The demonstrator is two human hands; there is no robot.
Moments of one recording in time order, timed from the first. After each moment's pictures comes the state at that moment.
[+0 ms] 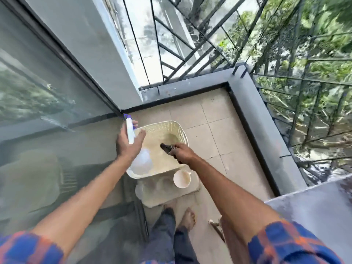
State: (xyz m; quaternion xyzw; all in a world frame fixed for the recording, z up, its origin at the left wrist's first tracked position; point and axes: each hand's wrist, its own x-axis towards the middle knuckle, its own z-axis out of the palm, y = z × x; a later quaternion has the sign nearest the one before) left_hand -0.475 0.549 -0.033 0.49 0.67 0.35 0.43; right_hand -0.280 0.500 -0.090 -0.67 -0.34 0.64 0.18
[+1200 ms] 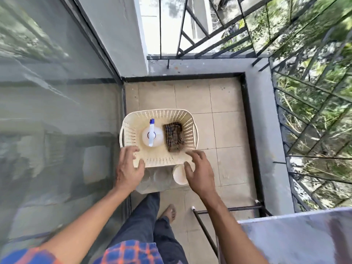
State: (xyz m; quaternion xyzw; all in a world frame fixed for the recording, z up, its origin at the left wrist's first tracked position) left_hand -0.522 0.454 -0.133 0.62 0.69 0.24 0.30; right_hand -0.276 0.431 -0.118 -0.73 -0.56 0.35 0.16
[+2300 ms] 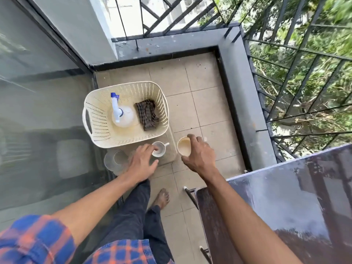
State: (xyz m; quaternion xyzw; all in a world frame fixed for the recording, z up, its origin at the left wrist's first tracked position) left_hand -0.435 0.400 -0.174 0.75 0.53 0.00 0.39; right_hand -0.204 0.376 -0.132 -0.78 -0.56 0.28 -0.07
